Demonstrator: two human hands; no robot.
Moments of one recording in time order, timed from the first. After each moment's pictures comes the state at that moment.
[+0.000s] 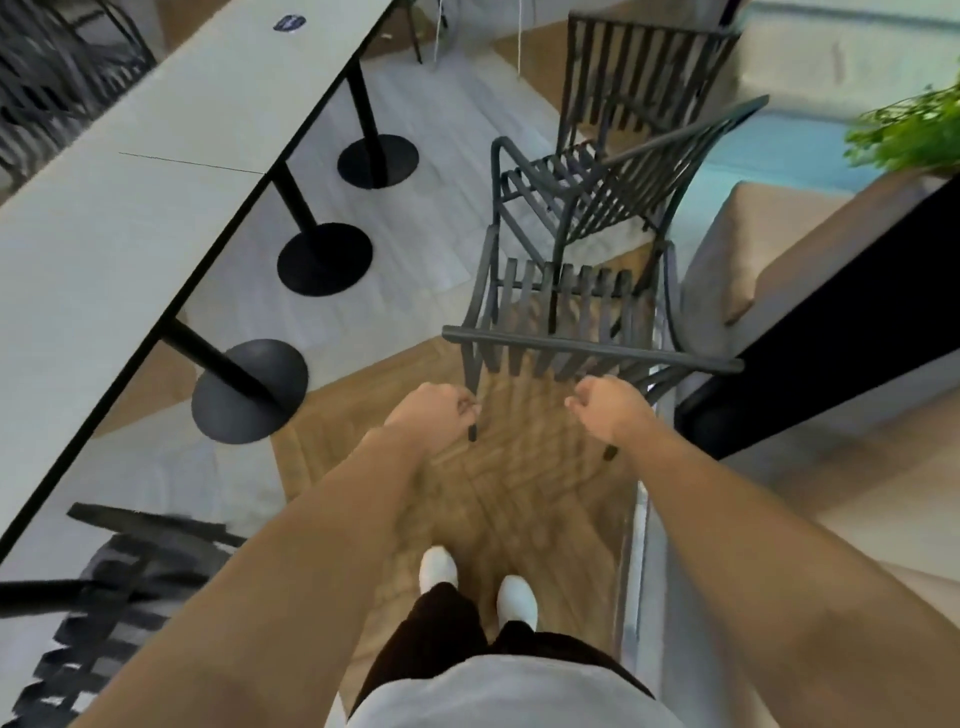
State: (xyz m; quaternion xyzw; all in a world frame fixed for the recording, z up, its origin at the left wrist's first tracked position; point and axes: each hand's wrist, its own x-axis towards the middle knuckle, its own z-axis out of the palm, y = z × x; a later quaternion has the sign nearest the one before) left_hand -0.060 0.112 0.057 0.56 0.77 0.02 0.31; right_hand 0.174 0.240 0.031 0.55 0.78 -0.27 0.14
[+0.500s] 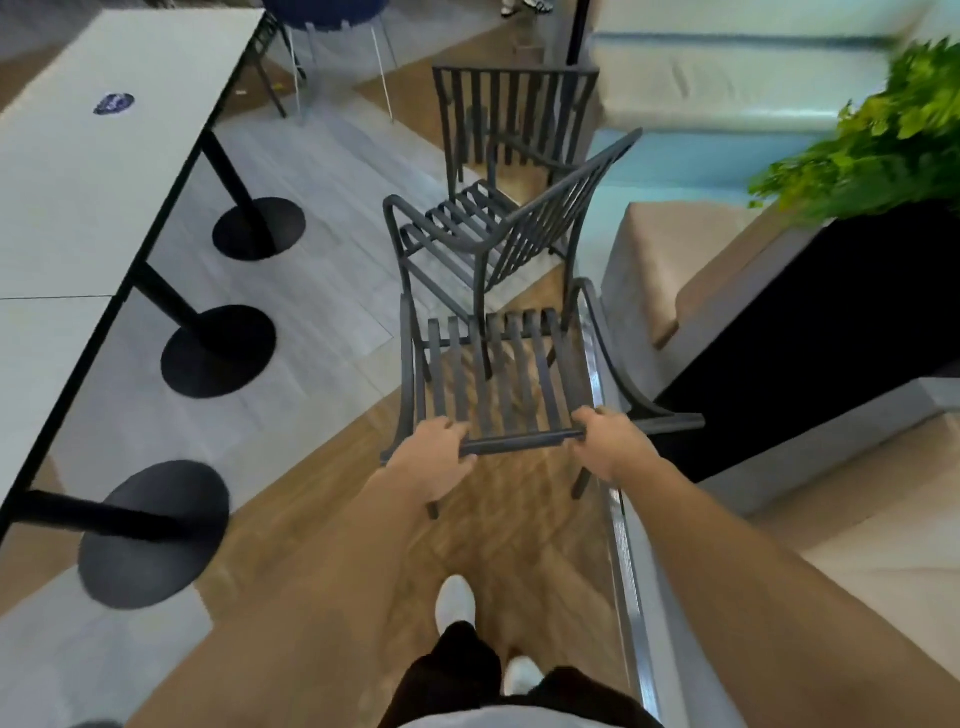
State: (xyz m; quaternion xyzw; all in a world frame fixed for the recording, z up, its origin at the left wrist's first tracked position) left_hand -0.084 0.295 0.011 0.69 0.65 -0.06 0.30; right_hand 0.177 0.348 0.022 0.65 0.69 -0.30 0.12
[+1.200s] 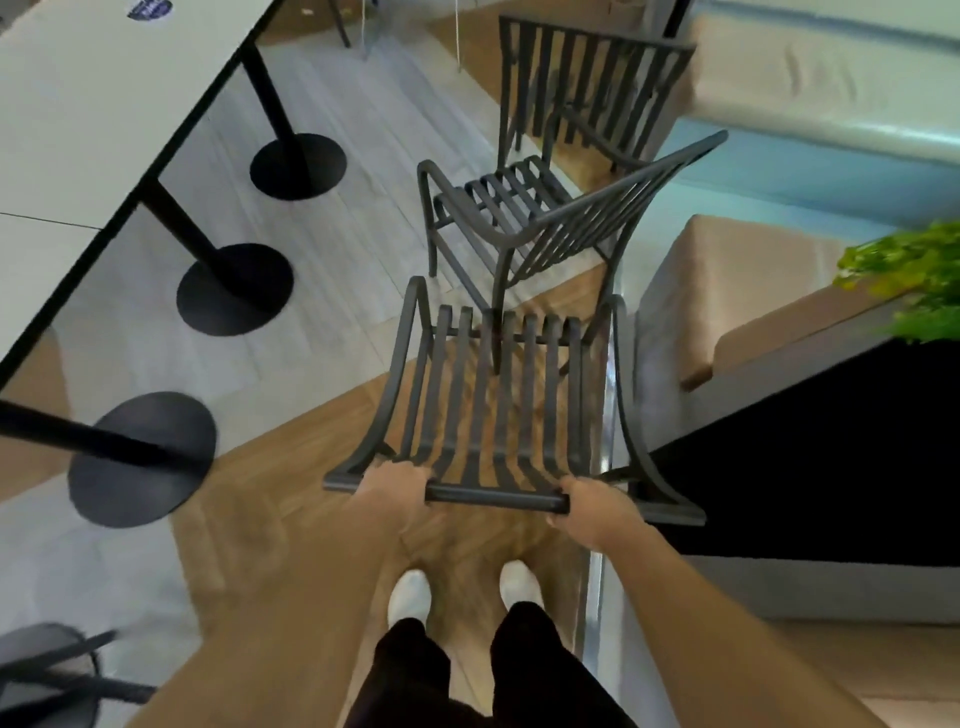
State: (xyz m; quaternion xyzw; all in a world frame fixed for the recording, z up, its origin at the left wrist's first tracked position) left_hand -0.068 0.343 -0.065 0.61 0.69 -0.21 0.32; right_hand 0.208 0.416 -0.043 0.52 0.76 -0.30 0.26
